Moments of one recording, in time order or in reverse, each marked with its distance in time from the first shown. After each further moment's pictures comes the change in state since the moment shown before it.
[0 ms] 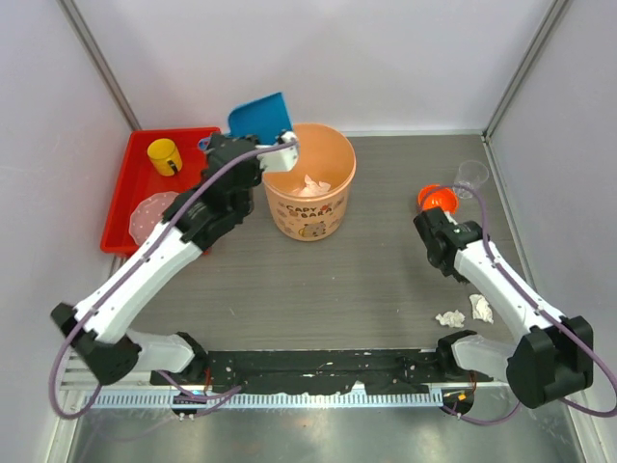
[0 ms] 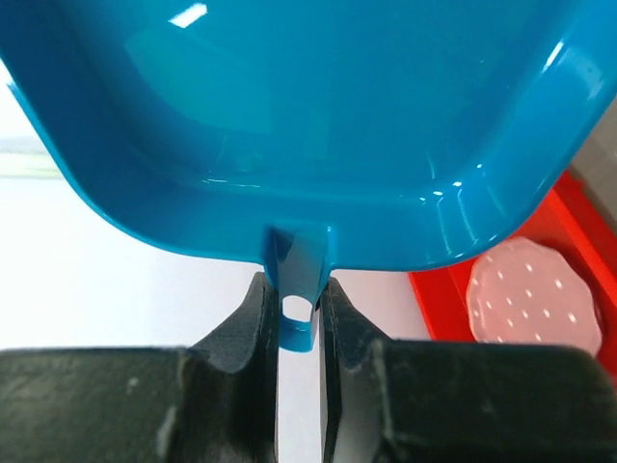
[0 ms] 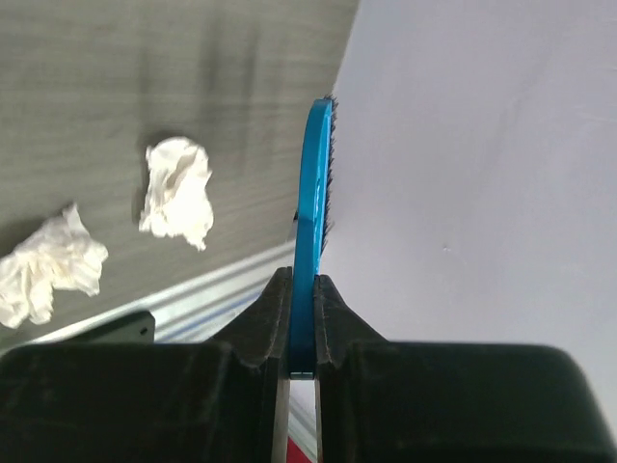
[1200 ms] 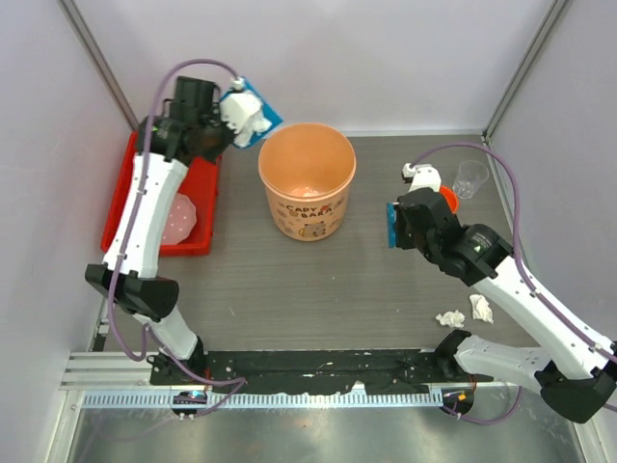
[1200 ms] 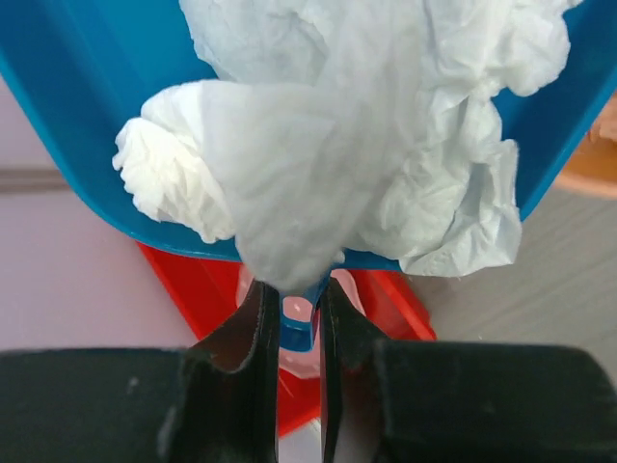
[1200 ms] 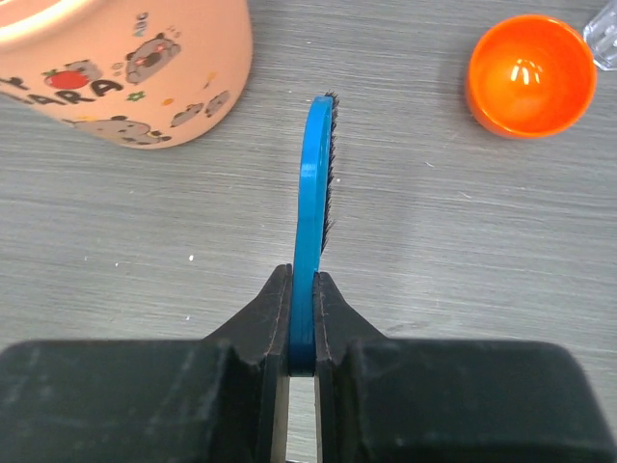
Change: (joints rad) left arm 0.500 0.312 0.565 -0.758 0.800 -0.588; right arm 0.439 -0.122 0.269 0.291 -0.351 0.523
